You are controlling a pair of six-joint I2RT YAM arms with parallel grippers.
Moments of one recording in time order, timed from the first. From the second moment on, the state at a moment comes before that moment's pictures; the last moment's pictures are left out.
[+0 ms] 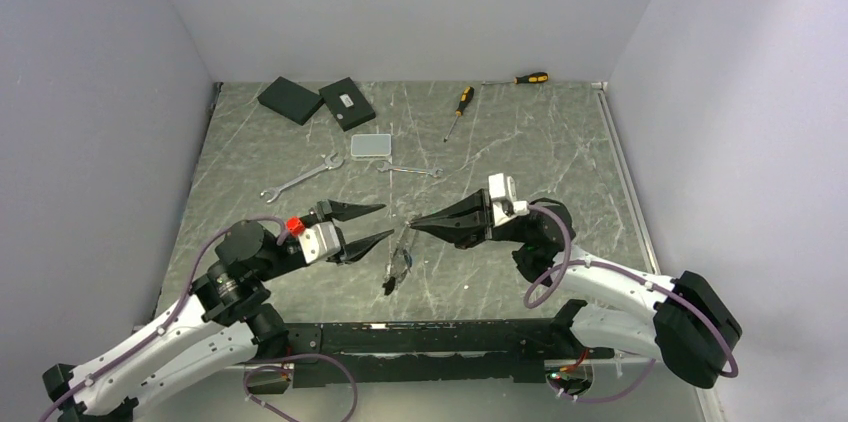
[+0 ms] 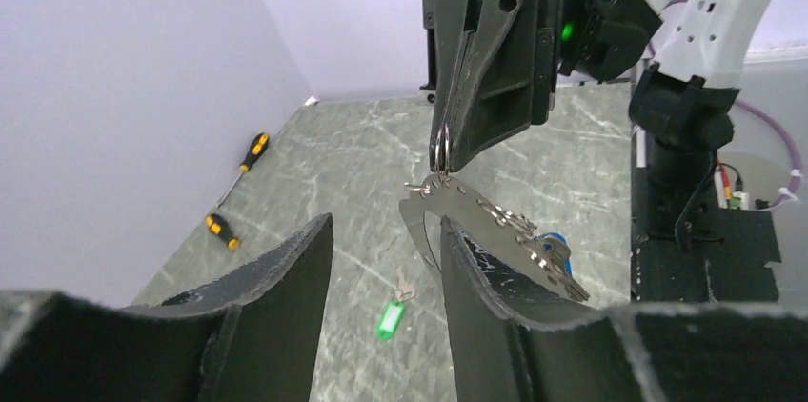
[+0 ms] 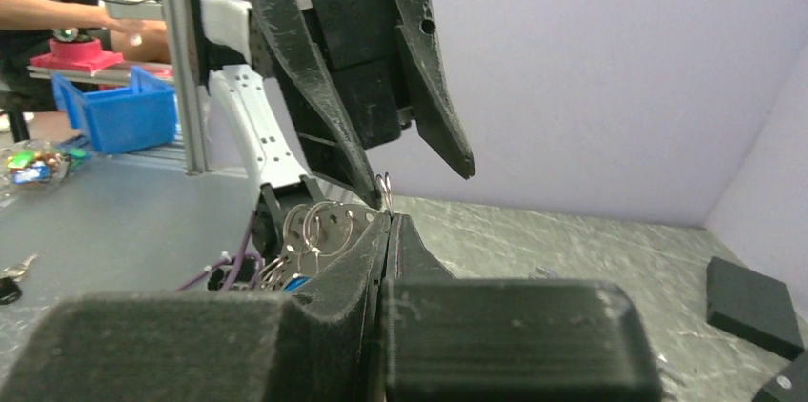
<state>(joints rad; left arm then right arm) -0.89 0.51 0.60 0.09 0.32 0.25 0.79 1.08 0.46 1.20 -0.78 0.29</state>
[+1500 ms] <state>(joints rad) -0.89 0.64 0.60 0.23 0.54 0.27 0.78 1.16 0.48 1.37 -0.87 0.44</state>
